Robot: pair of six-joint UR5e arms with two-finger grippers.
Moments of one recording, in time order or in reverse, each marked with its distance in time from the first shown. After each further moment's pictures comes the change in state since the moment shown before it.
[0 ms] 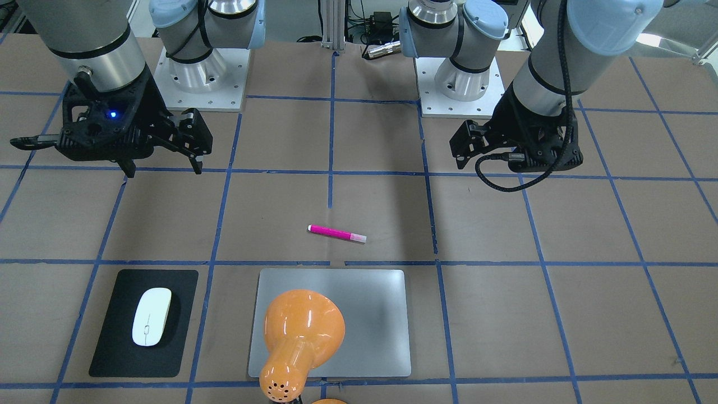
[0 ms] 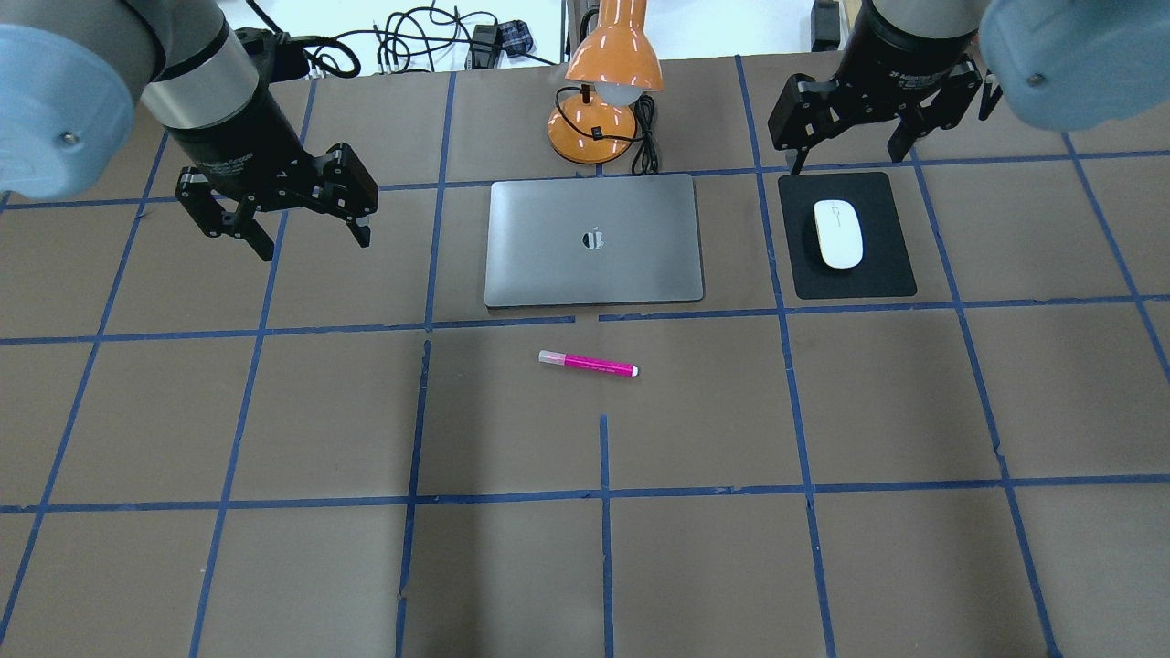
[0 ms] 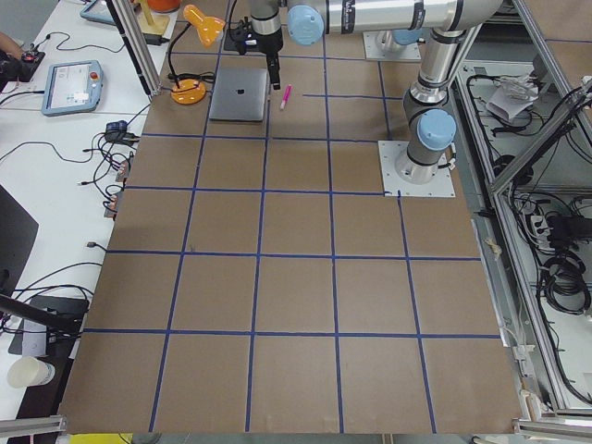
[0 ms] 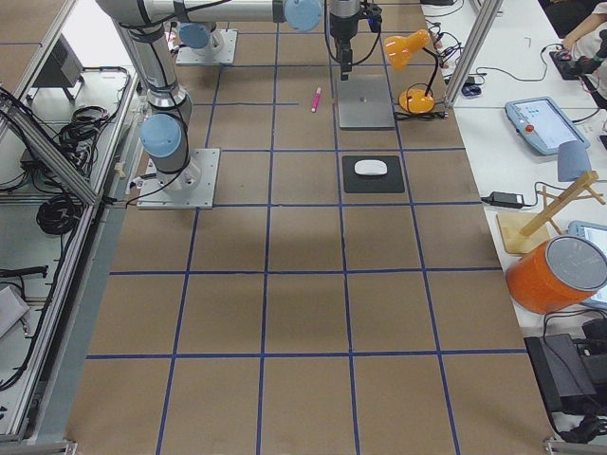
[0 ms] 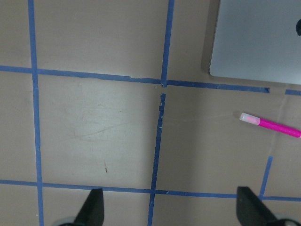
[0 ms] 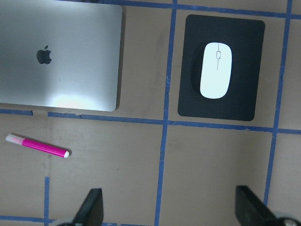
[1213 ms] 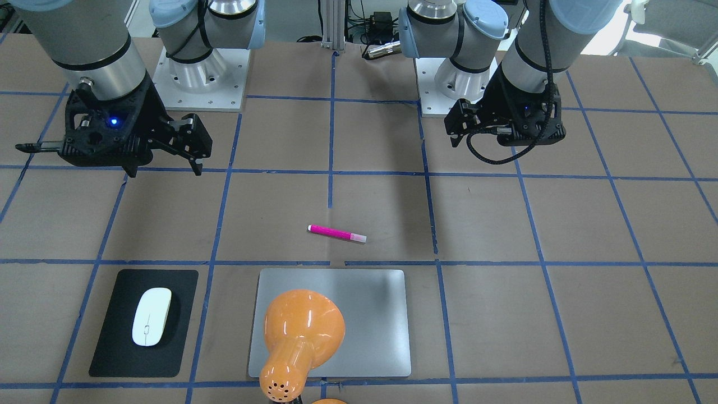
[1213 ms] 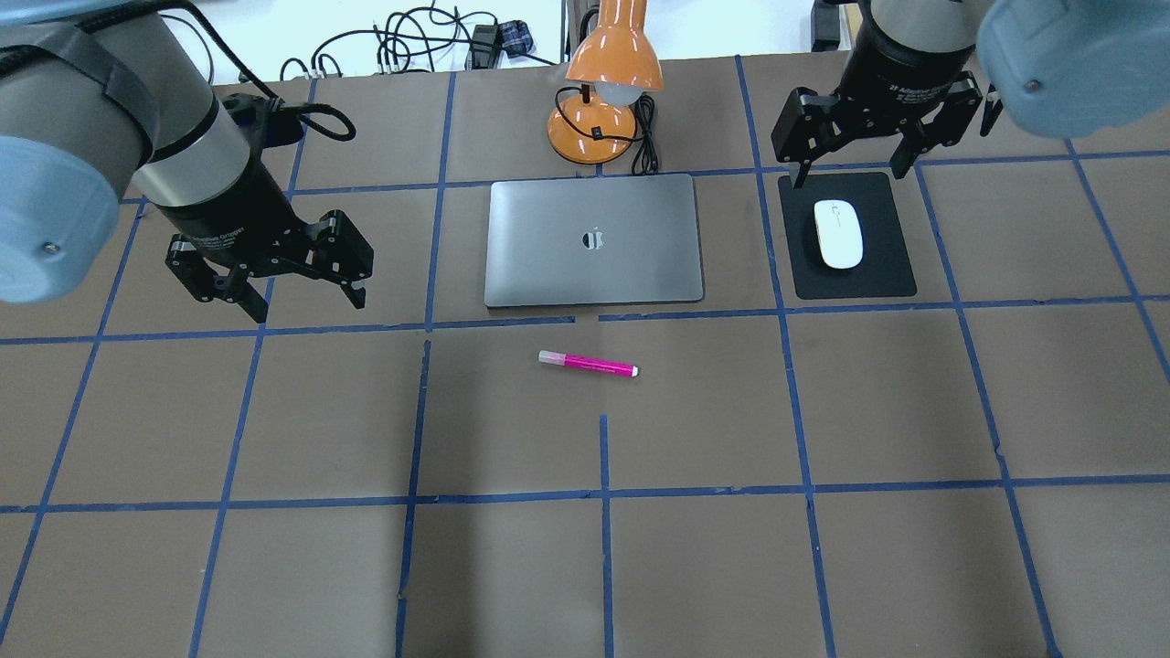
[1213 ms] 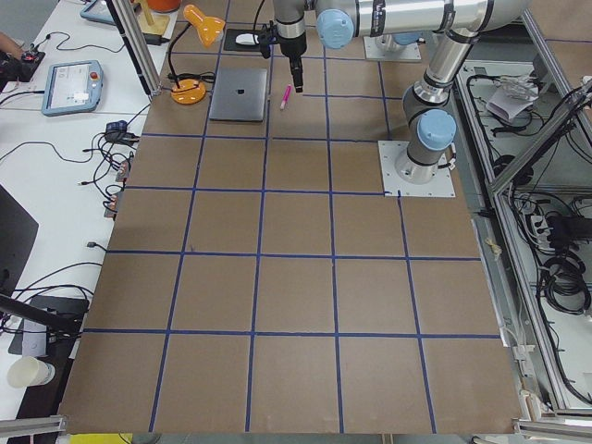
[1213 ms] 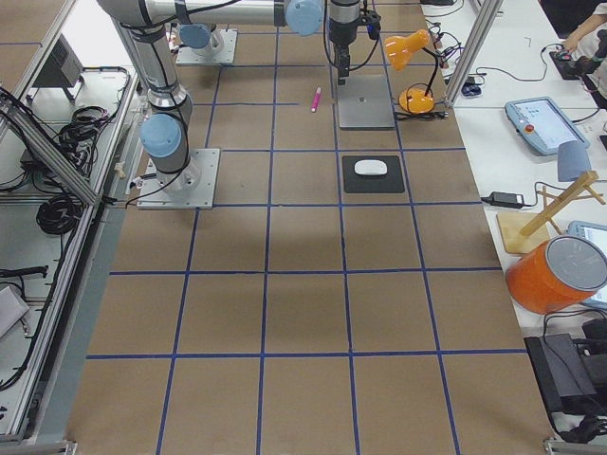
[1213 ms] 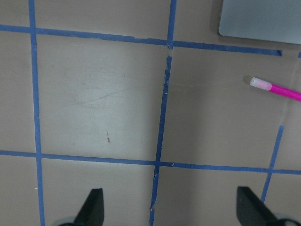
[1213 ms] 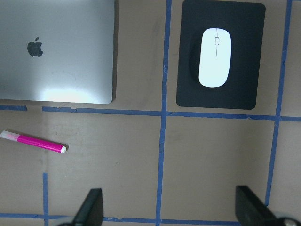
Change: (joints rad) left arm 0.009 0.102 -0.145 0.021 0.000 0.007; right arm -0.009 -0.003 0.029 -0.001 0.000 0.023
